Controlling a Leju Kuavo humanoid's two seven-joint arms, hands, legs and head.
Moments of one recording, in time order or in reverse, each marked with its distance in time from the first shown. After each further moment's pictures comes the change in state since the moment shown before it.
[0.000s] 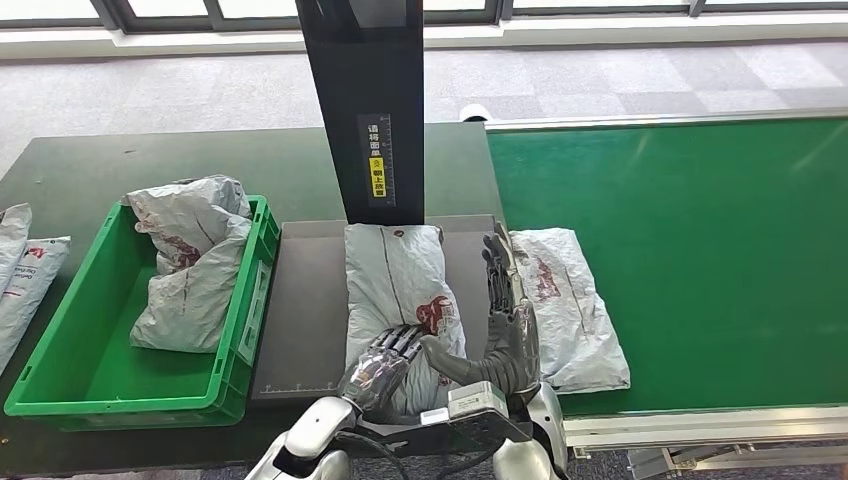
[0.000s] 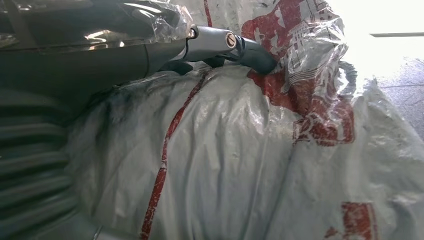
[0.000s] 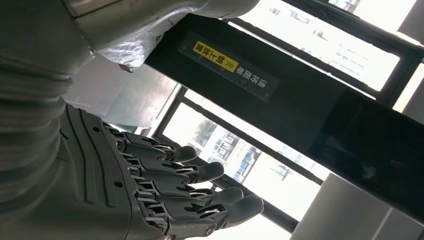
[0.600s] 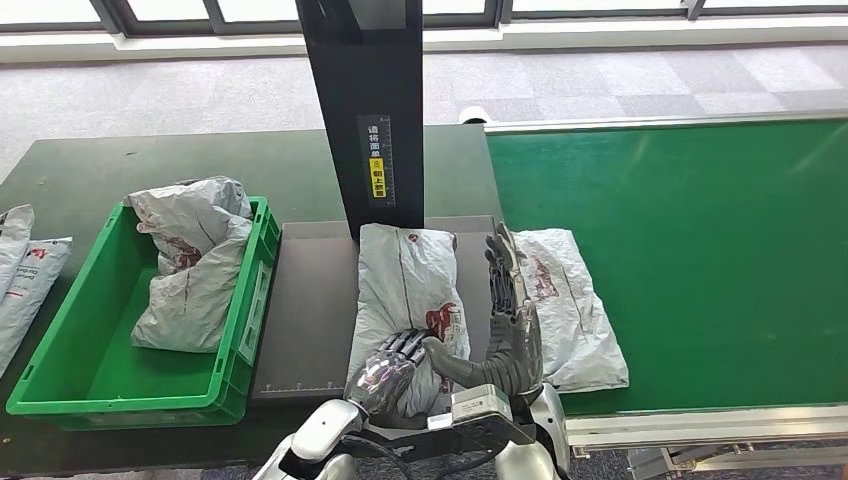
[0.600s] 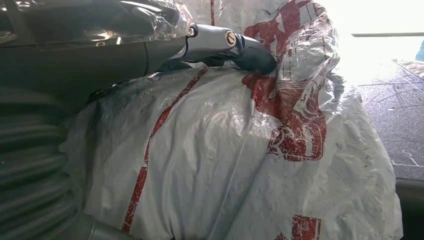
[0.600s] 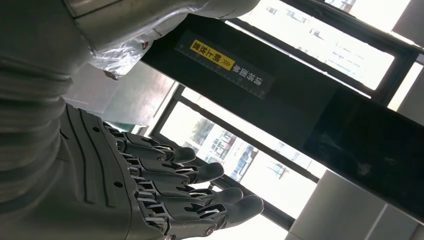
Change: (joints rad) left arm 0.004 -0.008 -0.011 0.003 -0.002 -0.012 0.002; right arm 0.004 -0.008 0.003 -0.013 -0.008 0.001 -0.001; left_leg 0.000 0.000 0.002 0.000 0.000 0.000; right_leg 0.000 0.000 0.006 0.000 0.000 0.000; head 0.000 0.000
